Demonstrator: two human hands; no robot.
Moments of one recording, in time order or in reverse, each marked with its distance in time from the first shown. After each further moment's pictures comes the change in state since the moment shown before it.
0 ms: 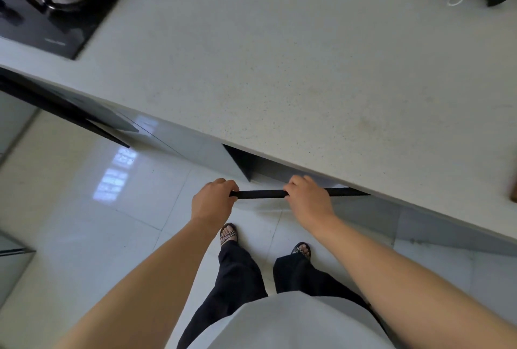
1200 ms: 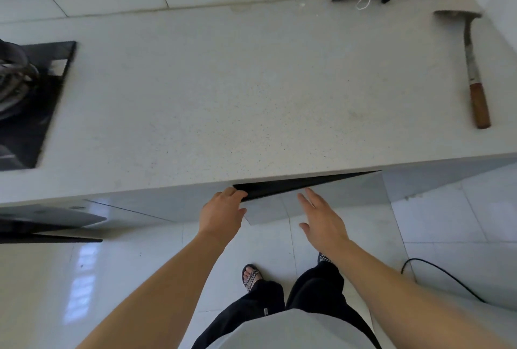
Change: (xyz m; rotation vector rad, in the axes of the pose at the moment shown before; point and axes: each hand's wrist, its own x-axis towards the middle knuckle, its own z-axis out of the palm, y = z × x) left_hand 0.079 -0.067 -0.064 0.175 -0.096 0.503; right_hand 0.001 -0.099 0.024 0.247 0.113 0.488
